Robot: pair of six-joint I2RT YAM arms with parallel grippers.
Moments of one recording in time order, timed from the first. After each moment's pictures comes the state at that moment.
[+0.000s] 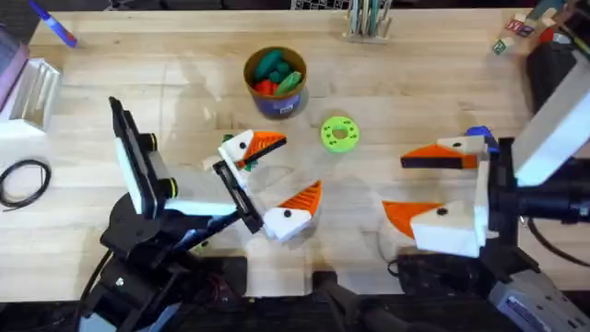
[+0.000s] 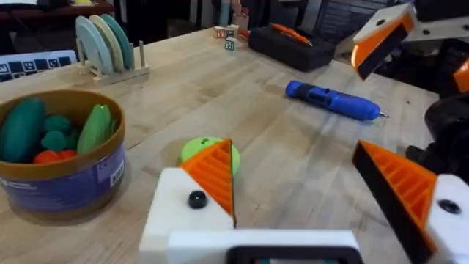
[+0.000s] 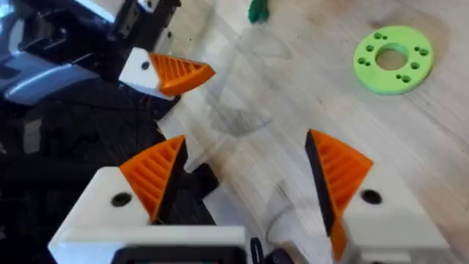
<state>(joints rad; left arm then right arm) -0.48 0.01 0.01 -0.05 0.53 -0.12 0.21 0.65 0.88 -1.20 -0.75 -0.28</state>
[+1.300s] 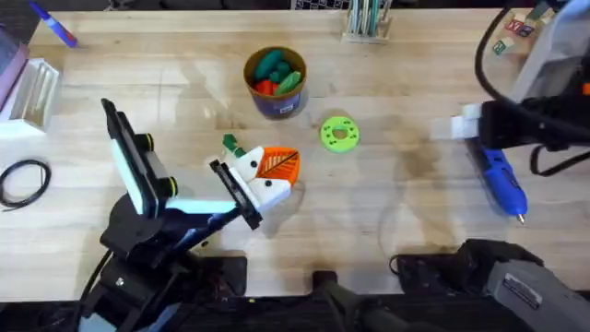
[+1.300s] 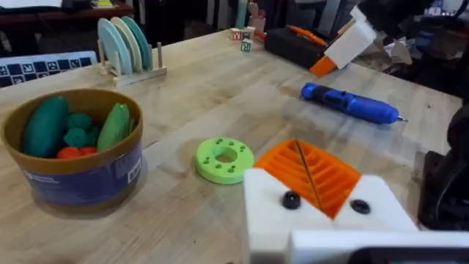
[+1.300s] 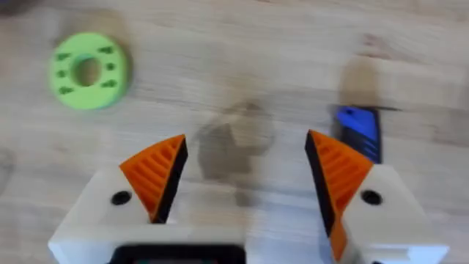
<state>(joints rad) -0.48 0.01 0.01 -0.05 0.47 -0.11 -0.15 0.96 0.85 -0.91 -0.17 -0.24</state>
